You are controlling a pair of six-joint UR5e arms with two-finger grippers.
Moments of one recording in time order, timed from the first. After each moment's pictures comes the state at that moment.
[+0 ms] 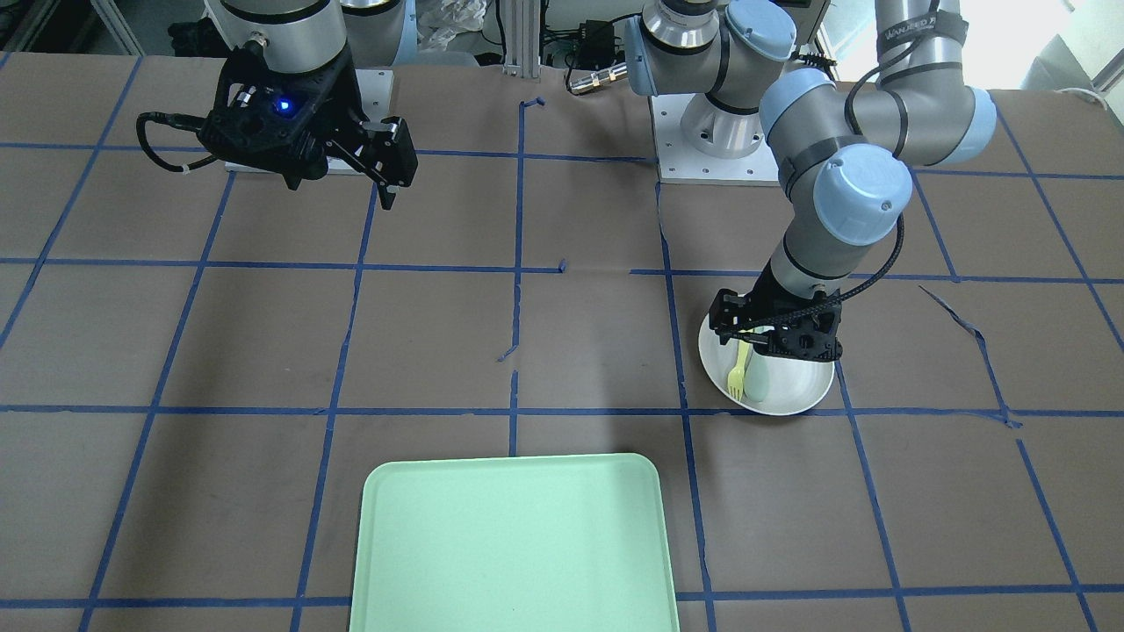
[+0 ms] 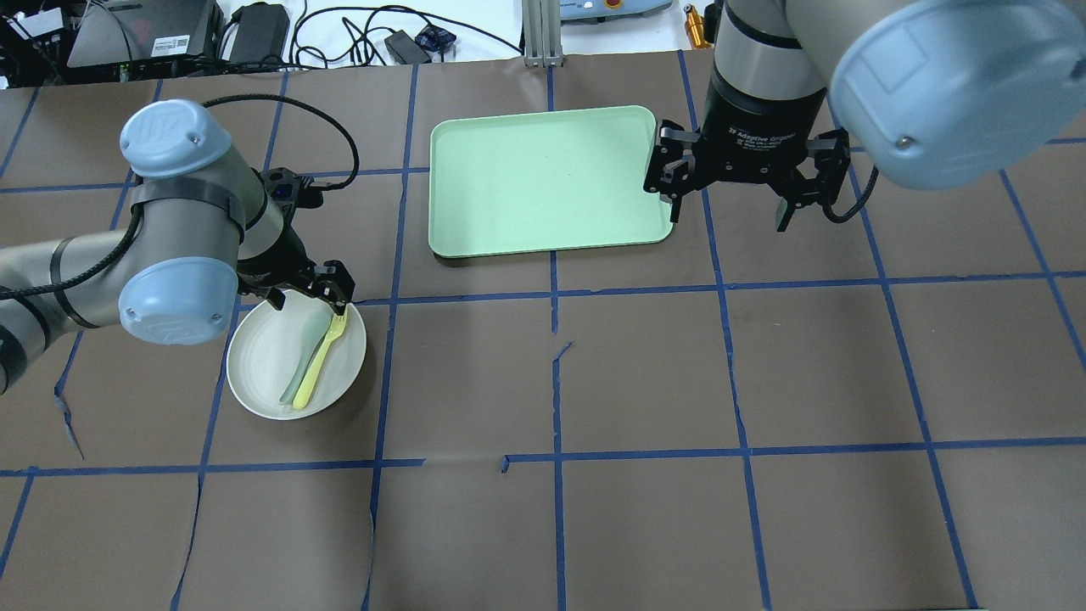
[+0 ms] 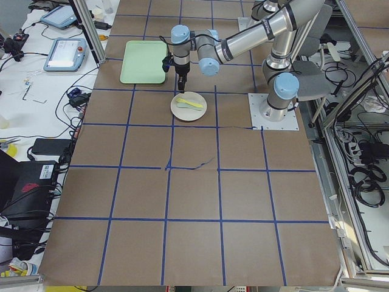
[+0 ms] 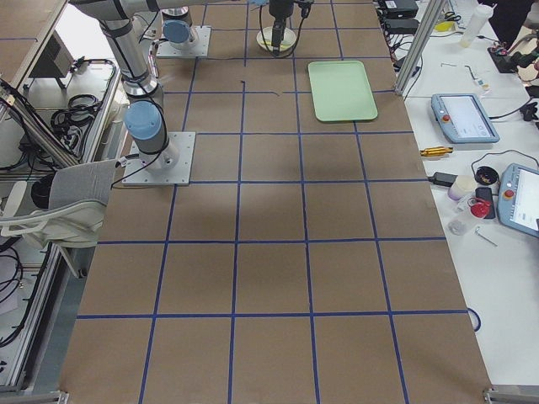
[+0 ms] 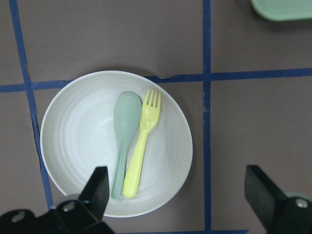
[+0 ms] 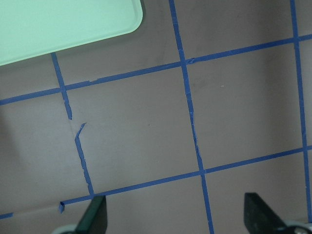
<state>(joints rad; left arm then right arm) -1.44 -1.74 -2.01 -1.02 1.60 0.26 1.75 -1.55 1.52 -1.50 -1.62 0.38</state>
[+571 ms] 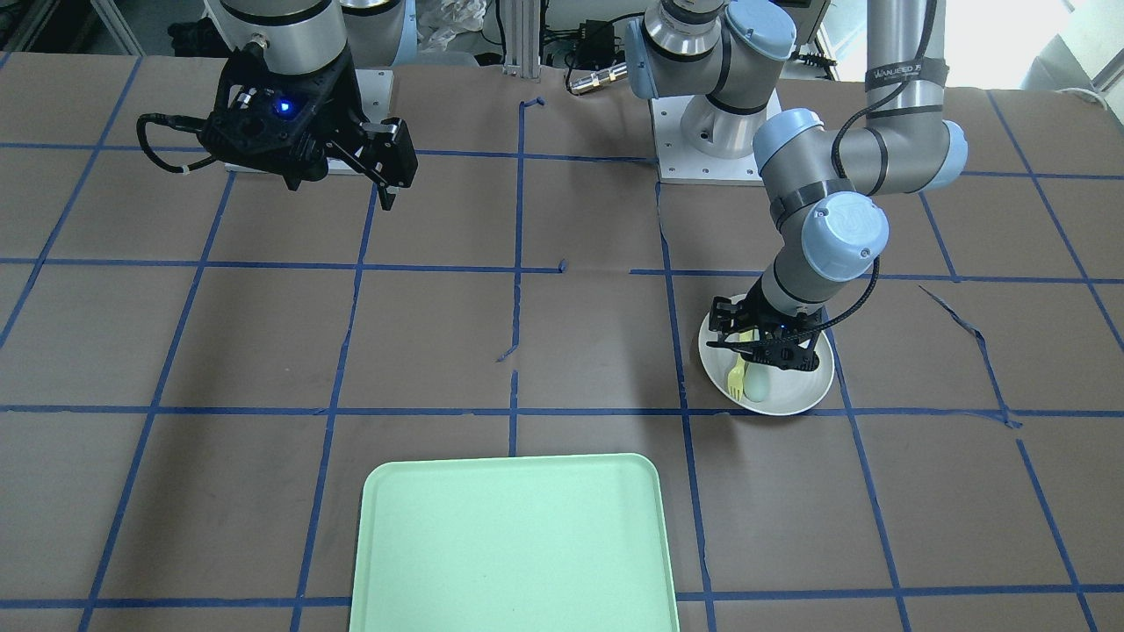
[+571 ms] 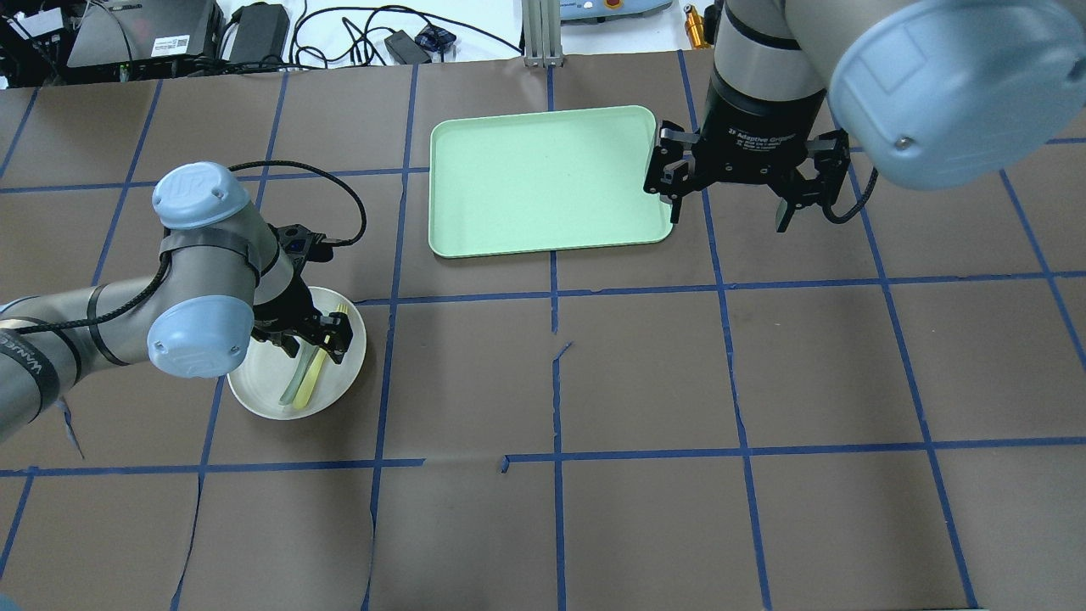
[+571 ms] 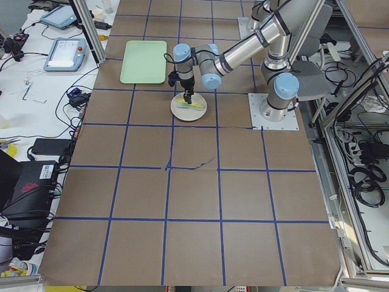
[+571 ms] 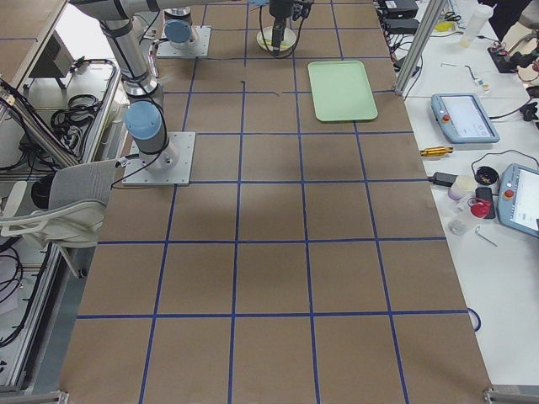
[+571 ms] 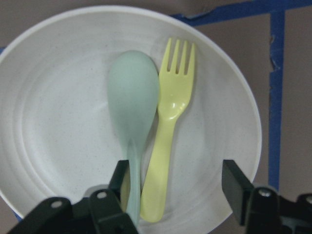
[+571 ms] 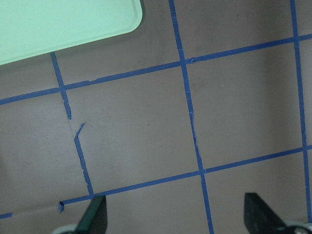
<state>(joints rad) -1.40 -1.78 -2.09 -0.97 1.62 0.33 1.75 -1.55 1.52 -1.50 -1.62 0.38</state>
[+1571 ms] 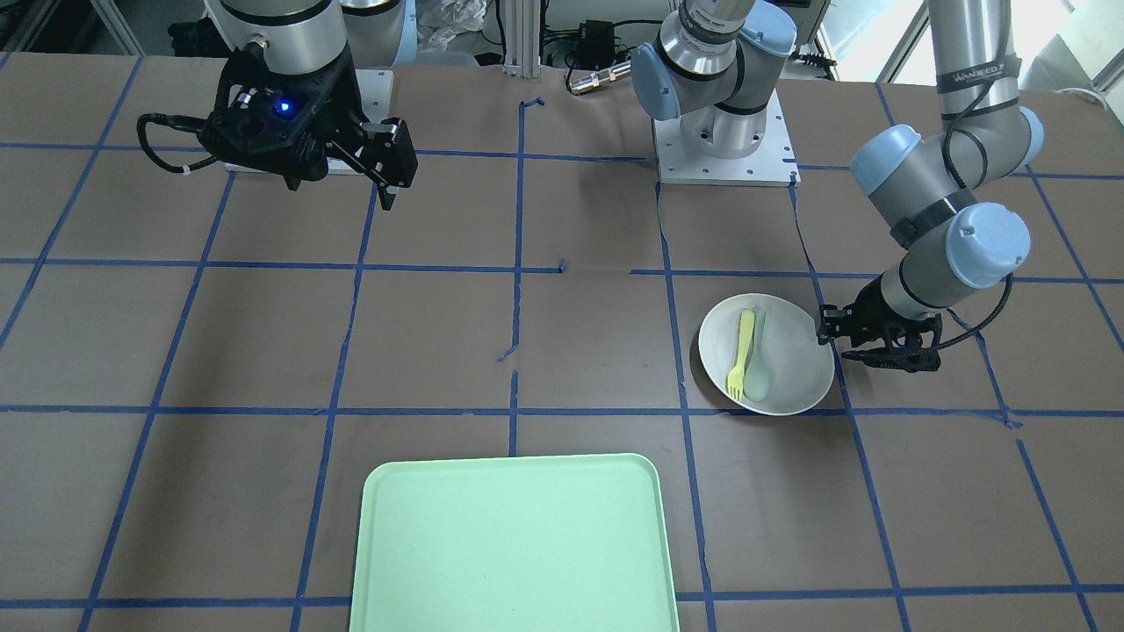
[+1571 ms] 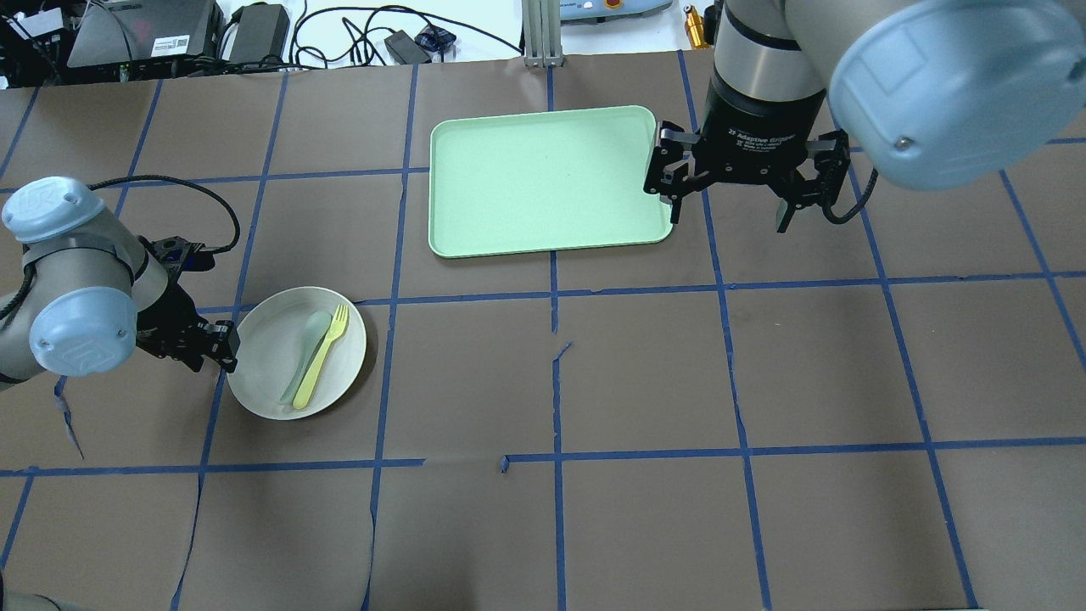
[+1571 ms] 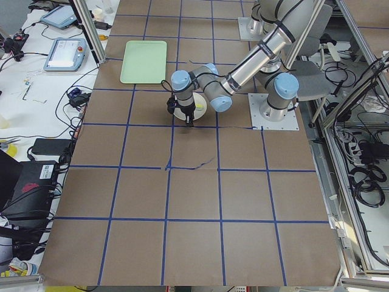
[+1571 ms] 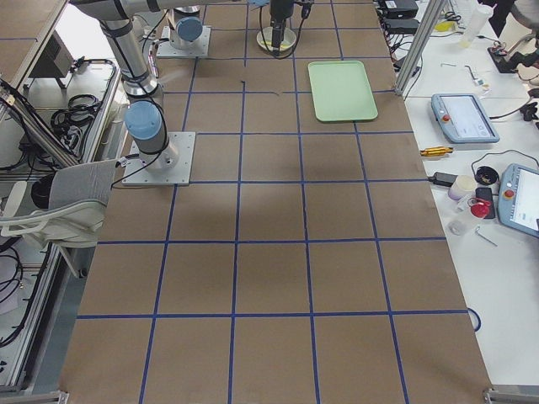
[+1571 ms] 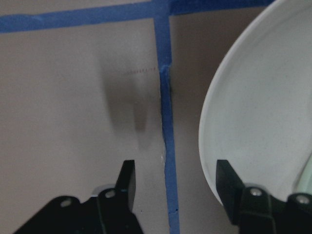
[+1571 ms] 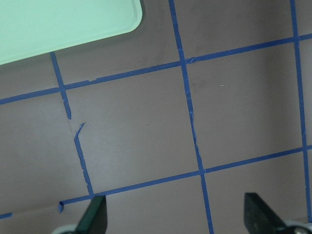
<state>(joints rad) -1.11 -1.82 -2.08 -0.96 1.63 0.51 1.75 -1.55 1.52 -1.50 -1.62 0.38</state>
